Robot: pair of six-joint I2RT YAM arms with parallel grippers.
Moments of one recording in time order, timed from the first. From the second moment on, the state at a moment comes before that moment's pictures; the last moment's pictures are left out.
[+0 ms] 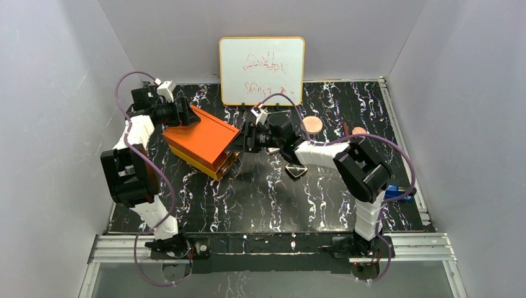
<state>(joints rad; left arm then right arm) 0.23 1.75 1.32 -0.37 0.75 0.10 0.78 1.91 1.15 0.52 -0.57 0.89</state>
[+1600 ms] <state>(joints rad) 0.24 1.74 1.30 -0.34 0.72 0.10 0.79 2.05 1.22 0.56 -0.59 0.89</state>
